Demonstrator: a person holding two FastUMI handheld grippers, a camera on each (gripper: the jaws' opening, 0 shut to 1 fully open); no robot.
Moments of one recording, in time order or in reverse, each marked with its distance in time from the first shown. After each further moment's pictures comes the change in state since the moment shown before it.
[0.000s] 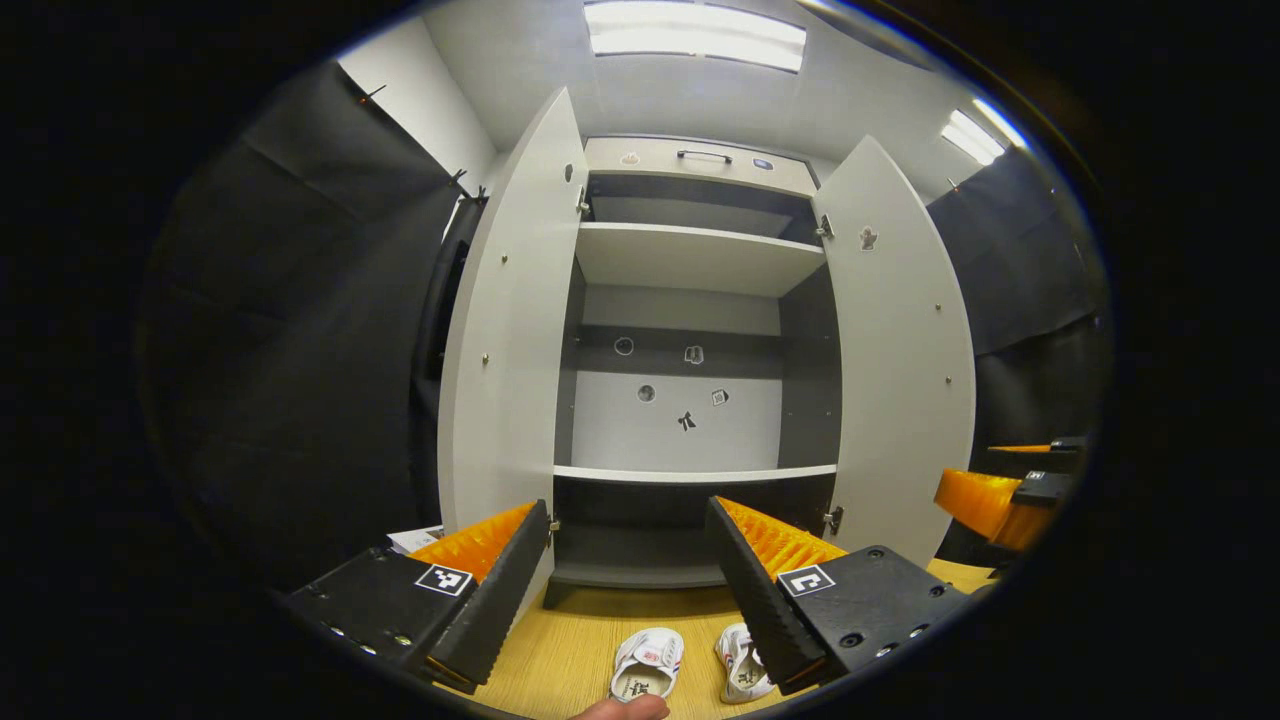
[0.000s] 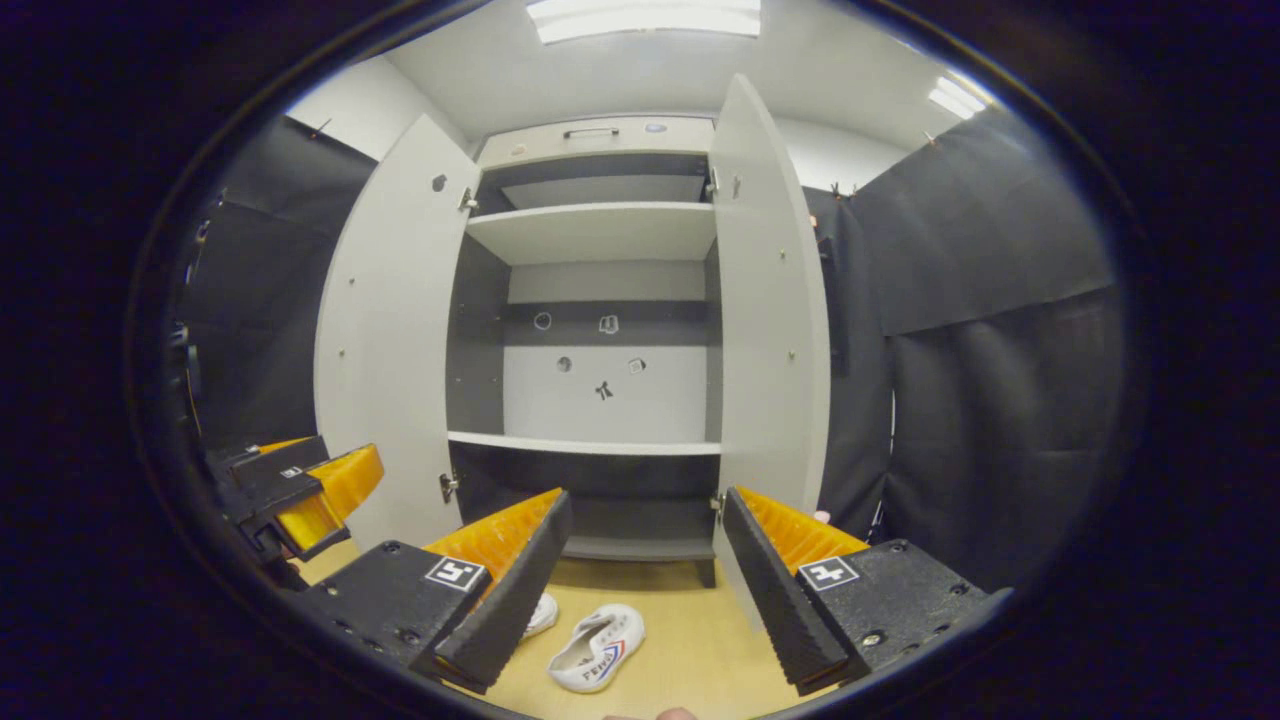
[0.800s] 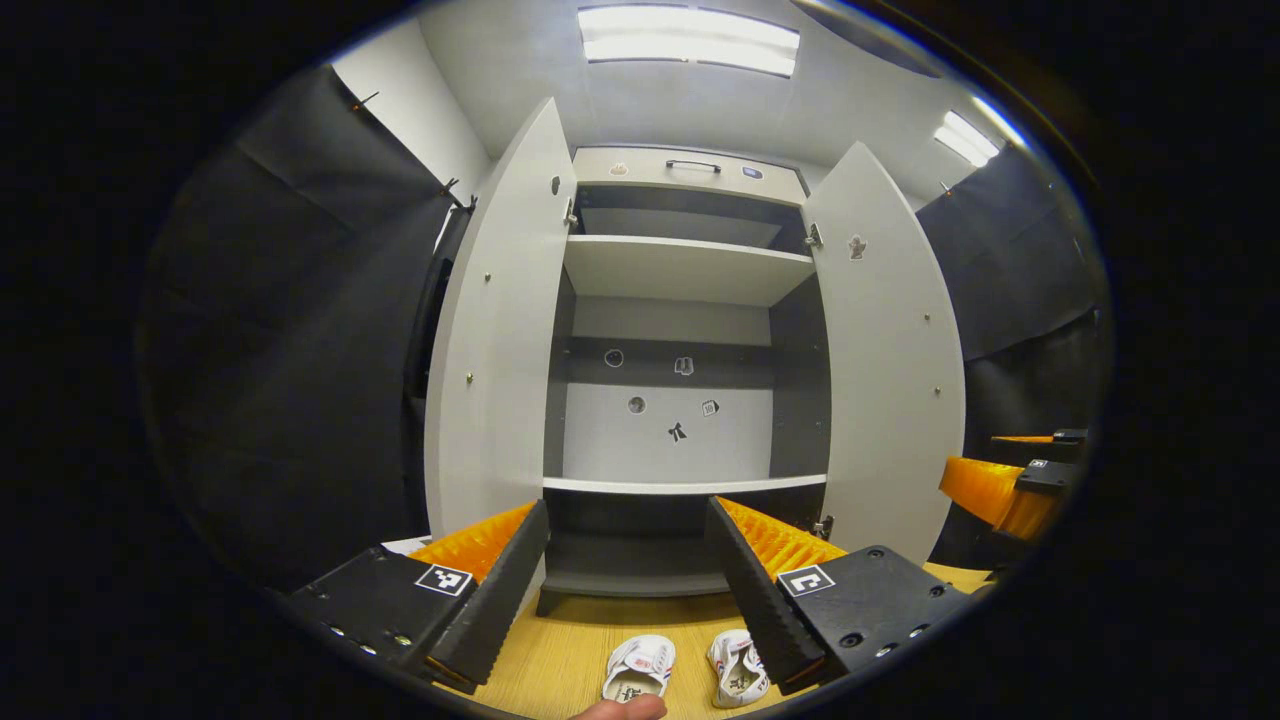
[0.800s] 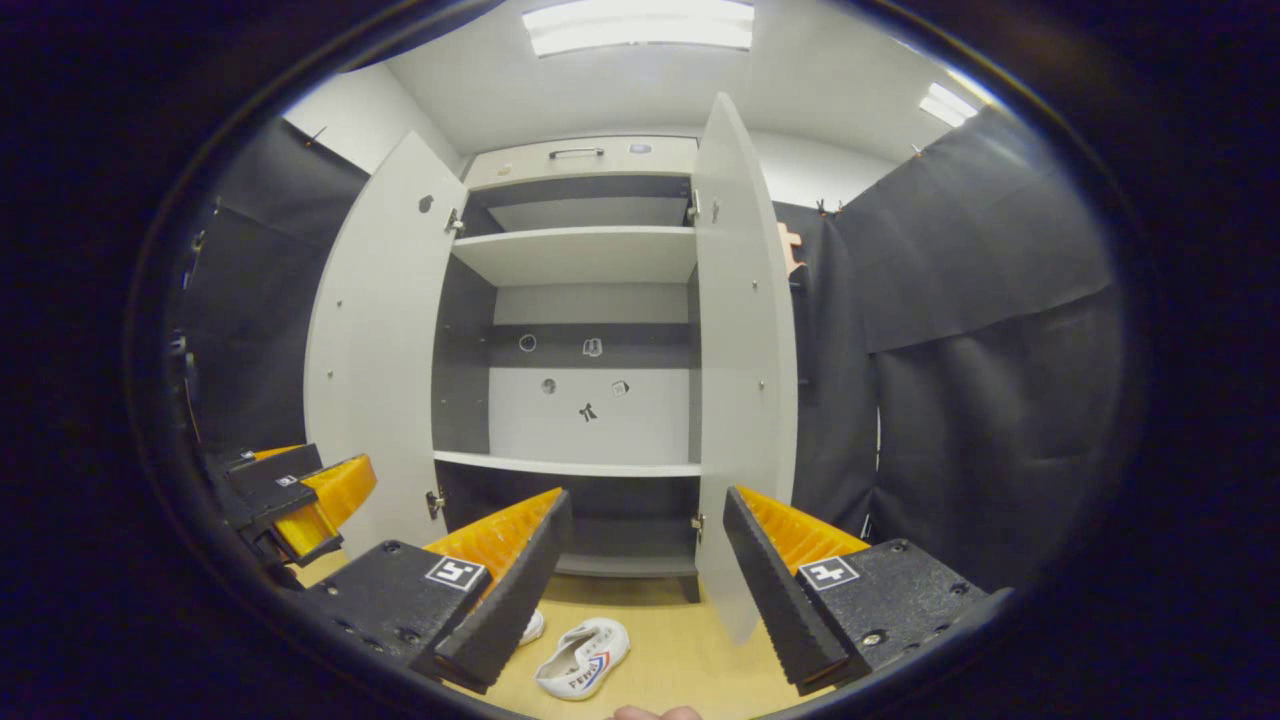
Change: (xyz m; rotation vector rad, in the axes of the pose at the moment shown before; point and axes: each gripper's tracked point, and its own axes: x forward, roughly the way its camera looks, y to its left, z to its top) left arm 0.001 -0.009 0.013 0.007 -0.028 -0.016; right arm -0.012 -0.022 0.031 -0.009 -0.086 -0.058
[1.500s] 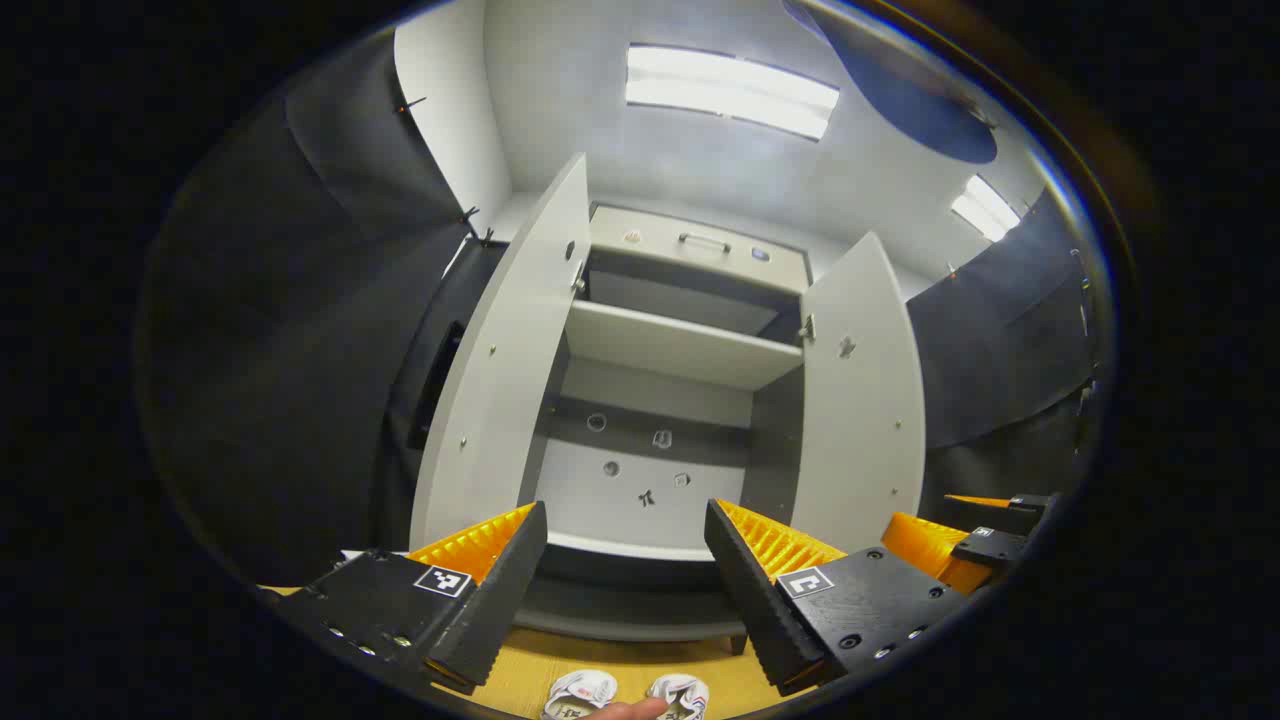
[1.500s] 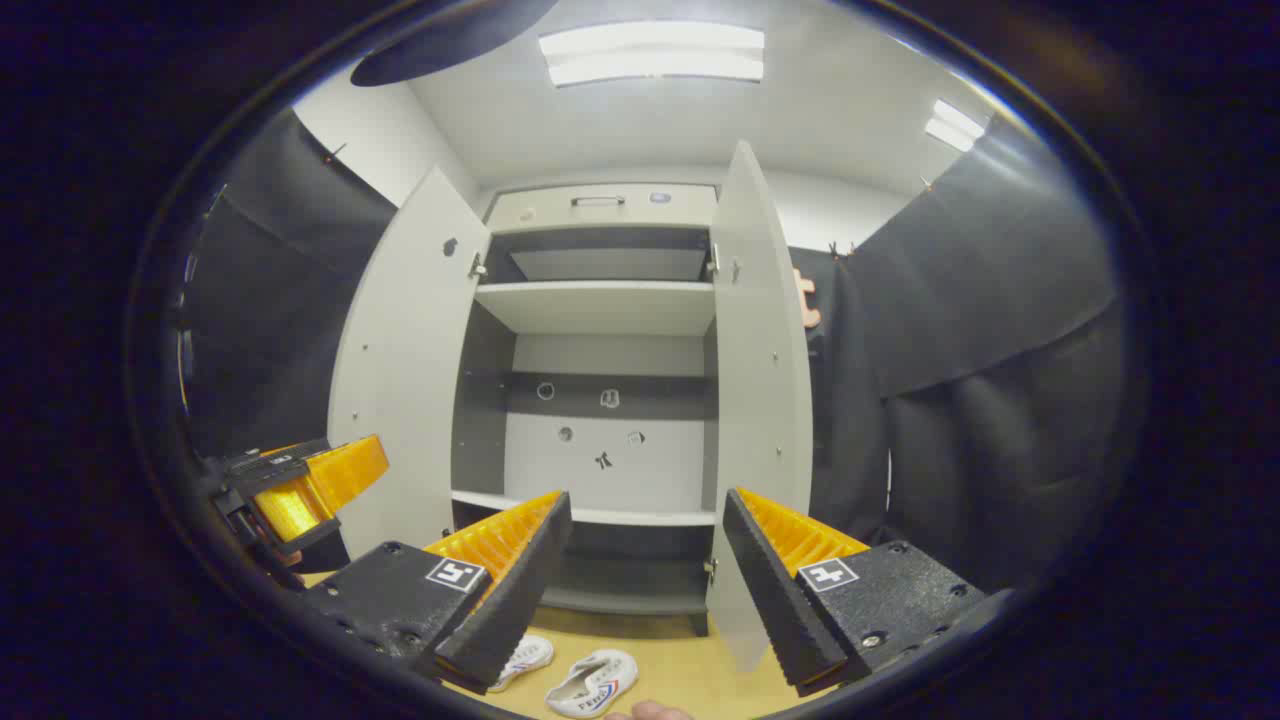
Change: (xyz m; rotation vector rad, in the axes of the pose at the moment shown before) left arm -0.010 -0.006 0.039 -0.099 -0.109 -0.019; right arm 0.003 0.014 0.023 -0.008 -0.076 0.022
